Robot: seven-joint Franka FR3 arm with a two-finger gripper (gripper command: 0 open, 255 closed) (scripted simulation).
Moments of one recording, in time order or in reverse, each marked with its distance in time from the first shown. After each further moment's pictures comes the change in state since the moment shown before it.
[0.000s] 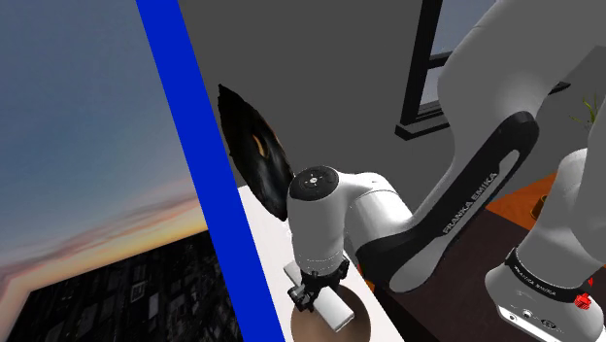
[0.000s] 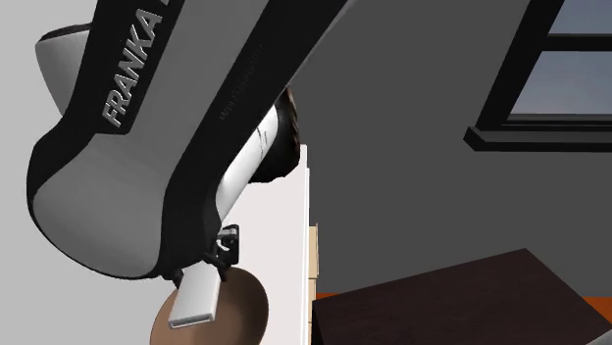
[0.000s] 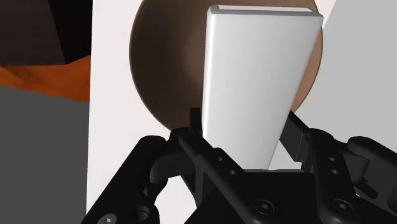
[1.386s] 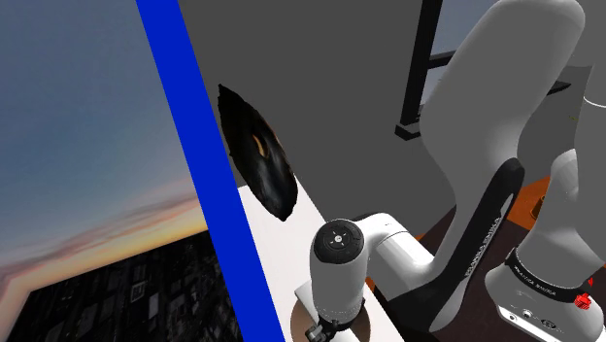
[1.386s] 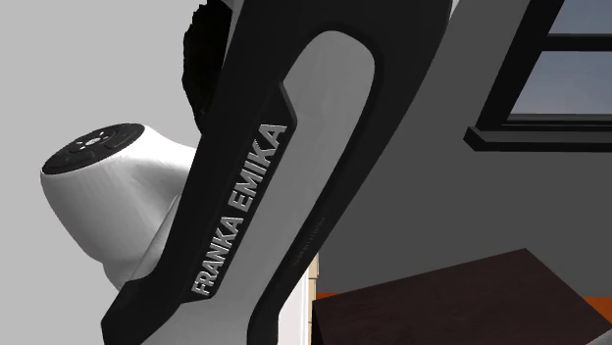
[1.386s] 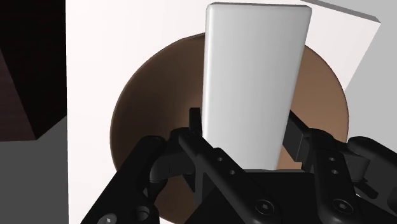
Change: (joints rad) arm 0.125 0.133 -0.059 -0.071 -0.195 0.175 0.244
